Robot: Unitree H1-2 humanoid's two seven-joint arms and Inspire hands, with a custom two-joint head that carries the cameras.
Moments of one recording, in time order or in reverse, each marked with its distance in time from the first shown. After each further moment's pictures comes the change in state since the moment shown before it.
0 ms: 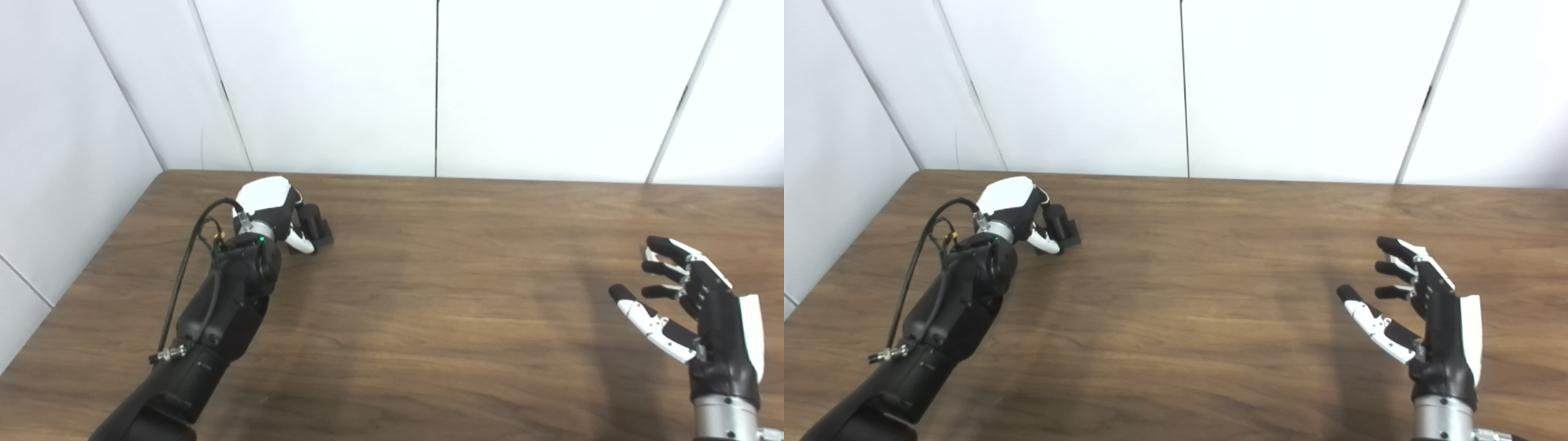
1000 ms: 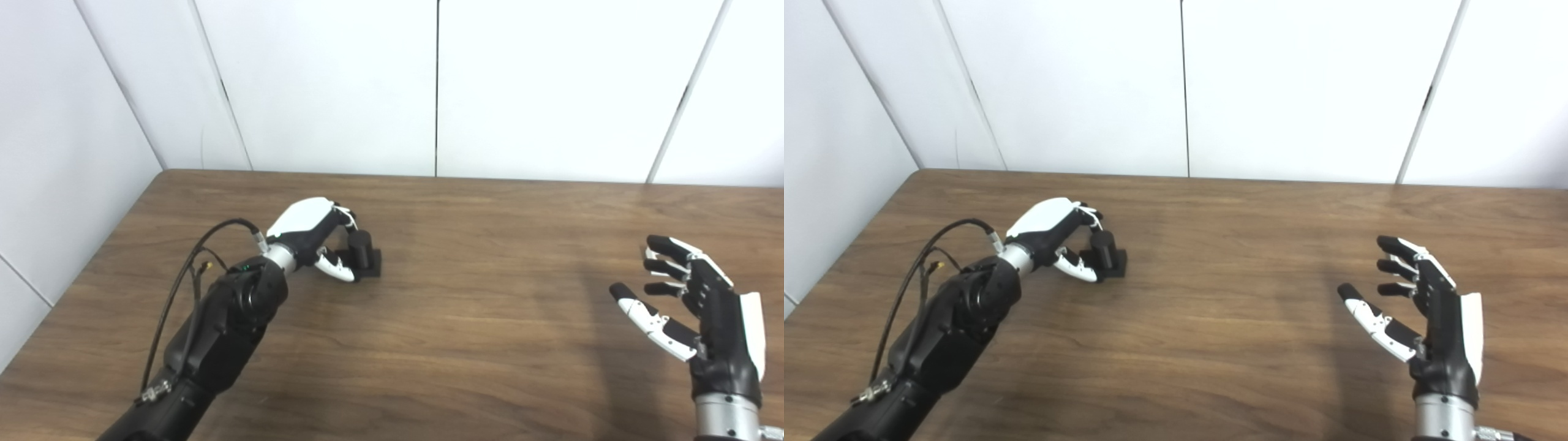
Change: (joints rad) left arm 0.118 0.020 -0.053 -0.200 -0.271 -0.271 -0.017; right arm -0.006 -0.007 0.000 0.000 -0.016 -0.002 0.000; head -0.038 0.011
